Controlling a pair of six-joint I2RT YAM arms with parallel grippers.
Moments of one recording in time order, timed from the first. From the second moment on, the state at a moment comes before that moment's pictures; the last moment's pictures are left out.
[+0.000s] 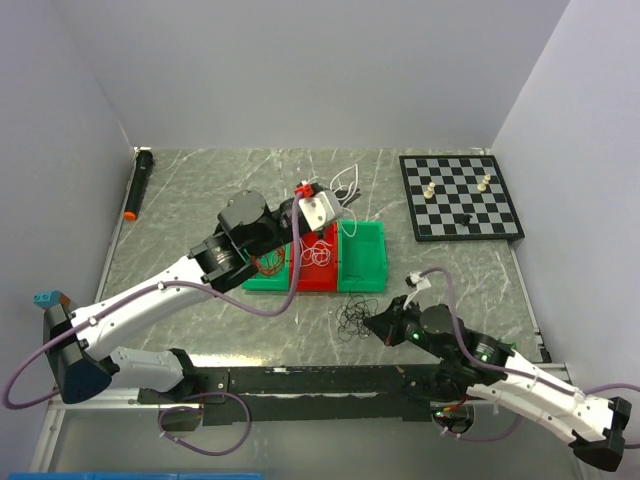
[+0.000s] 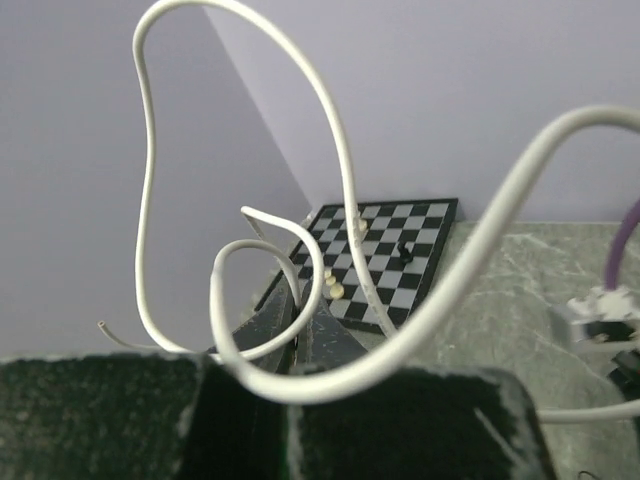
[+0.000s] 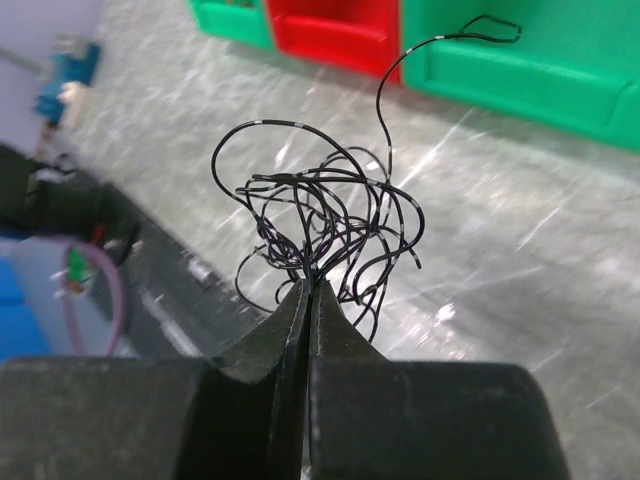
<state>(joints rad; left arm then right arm) -0.96 1.25 1.20 0.27 0.18 0.39 1.01 0.28 0.23 -0.38 0.16 0.74</state>
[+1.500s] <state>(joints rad) -0.75 1.49 0.78 0.40 0.21 0.16 1.02 0.16 0.63 -0.51 0.15 0.64</state>
